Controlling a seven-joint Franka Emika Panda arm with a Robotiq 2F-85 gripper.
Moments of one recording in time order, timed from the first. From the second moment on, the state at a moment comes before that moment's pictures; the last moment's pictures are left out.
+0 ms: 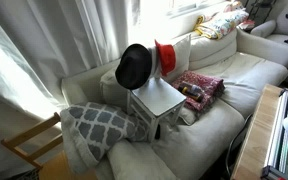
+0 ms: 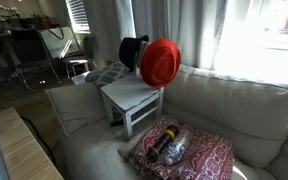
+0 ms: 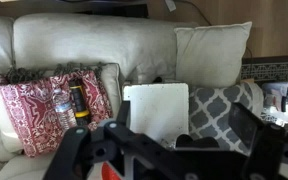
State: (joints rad) arm -0.03 -0.34 -0.18 -2.00 0.19 1.49 -0.01
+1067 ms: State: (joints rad) arm -0.04 -0.10 -0.16 -2.14 0.20 2.20 -0.15
